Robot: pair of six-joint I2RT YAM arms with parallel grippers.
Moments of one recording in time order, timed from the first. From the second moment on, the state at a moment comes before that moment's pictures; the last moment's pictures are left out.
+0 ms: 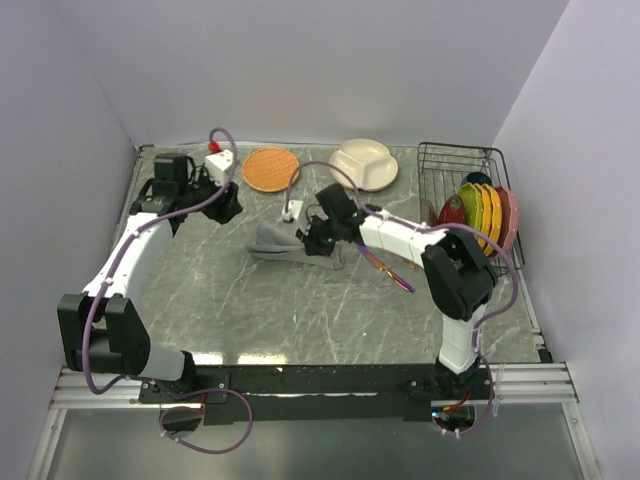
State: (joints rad) left arm -0.11 1.41 1.19 -0.41 0.53 0.44; right arm 0.64 1.91 1.37 -0.38 -0.47 -0.50
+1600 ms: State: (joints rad) left arm -0.10 1.51 1.06 -0.74 0.65 0.35; right arm 0.73 1.49 1.11 -0.34 -0.27 -0.53
